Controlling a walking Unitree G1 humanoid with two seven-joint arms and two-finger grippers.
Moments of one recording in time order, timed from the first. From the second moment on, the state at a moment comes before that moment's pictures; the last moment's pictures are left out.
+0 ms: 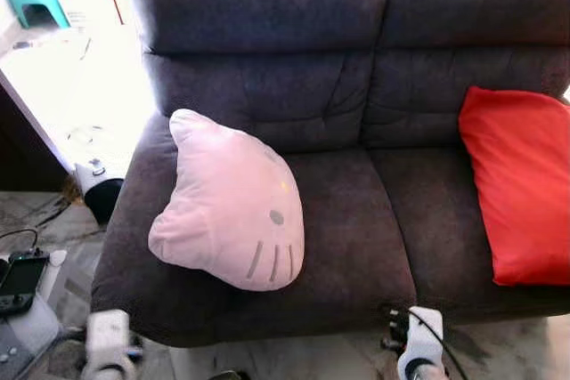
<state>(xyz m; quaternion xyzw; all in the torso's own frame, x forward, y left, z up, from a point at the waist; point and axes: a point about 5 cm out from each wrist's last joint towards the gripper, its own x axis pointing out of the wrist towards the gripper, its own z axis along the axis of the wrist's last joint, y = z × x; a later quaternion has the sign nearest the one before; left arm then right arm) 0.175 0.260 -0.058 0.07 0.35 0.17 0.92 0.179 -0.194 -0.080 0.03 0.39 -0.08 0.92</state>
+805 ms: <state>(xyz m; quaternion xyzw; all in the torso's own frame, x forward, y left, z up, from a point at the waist) 0.178 0.241 -0.069 0.07 0.38 0.11 0.92 0.173 -0.188 -0.085 0.03 0.41 -0.06 0.91</state>
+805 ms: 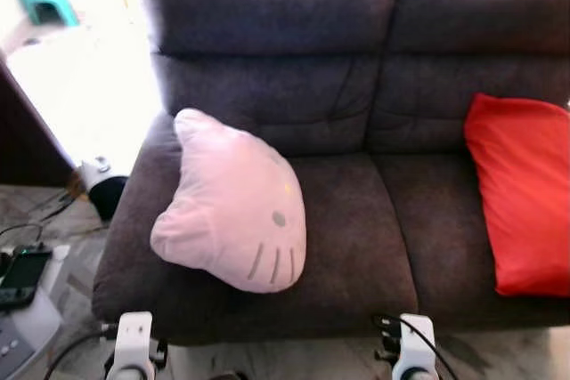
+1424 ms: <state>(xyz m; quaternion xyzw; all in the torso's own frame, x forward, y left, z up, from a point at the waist) 0.181 0.239 -0.069 0.07 0.38 0.10 0.92 0.171 -0.188 -0.086 0.03 0.42 -0.05 0.91</state>
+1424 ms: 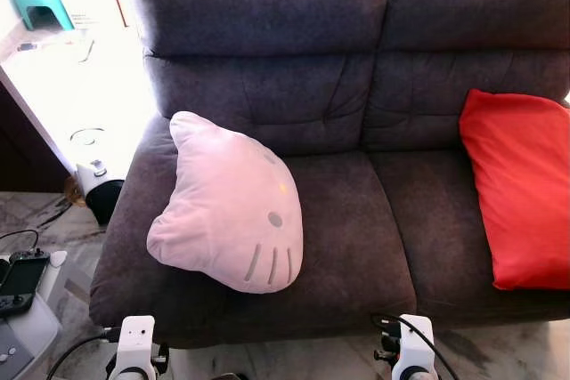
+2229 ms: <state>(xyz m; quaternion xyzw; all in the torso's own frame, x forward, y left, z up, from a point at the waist) 0.182 0.225 -0.073 0.06 0.39 0.08 0.91 0.168 -0.200 -0.086 0.02 0.42 -0.06 0.90</state>
